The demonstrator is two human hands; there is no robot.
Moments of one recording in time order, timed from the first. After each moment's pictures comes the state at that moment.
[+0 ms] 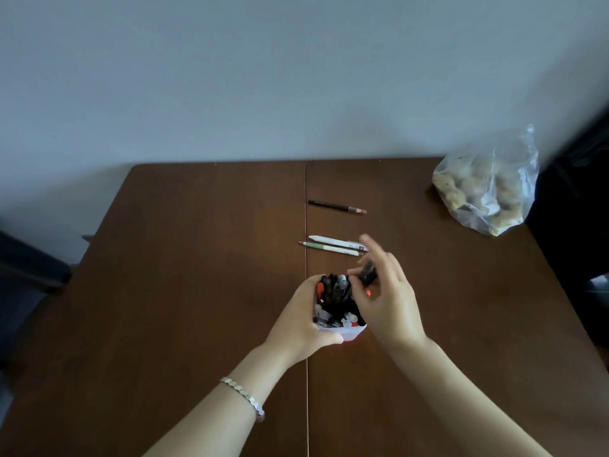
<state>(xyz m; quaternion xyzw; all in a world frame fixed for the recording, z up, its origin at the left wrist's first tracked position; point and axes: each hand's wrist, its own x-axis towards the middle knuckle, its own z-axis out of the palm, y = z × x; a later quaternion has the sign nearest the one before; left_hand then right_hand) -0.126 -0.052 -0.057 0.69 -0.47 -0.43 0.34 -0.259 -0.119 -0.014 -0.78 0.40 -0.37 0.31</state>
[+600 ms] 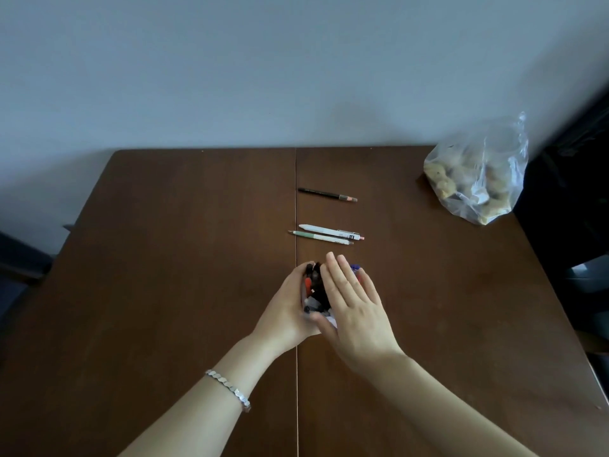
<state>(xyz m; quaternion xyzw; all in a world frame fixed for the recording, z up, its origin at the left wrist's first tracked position) -0.128 -0.051 -0.045 0.69 -0.47 -0.41 0.35 -0.259 -0.092 -0.041 -0.92 0.36 -0.11 0.09</state>
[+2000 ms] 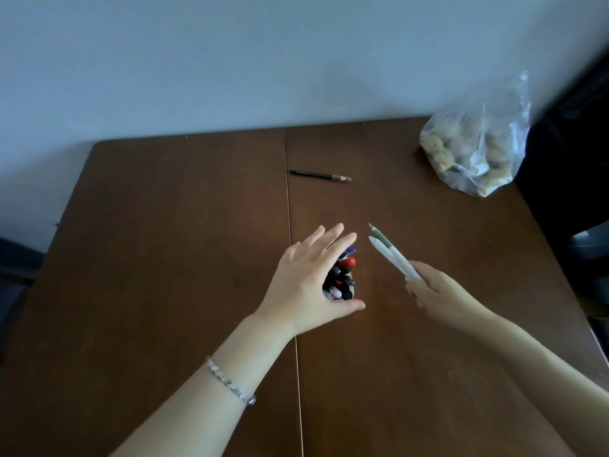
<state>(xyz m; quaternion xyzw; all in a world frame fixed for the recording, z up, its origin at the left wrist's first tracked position) -0.143 -0.064 -0.016 0.66 -0.68 -0.23 0.21 -0.354 -0.153 -0.031 -0.69 0.55 0.00 0.47</state>
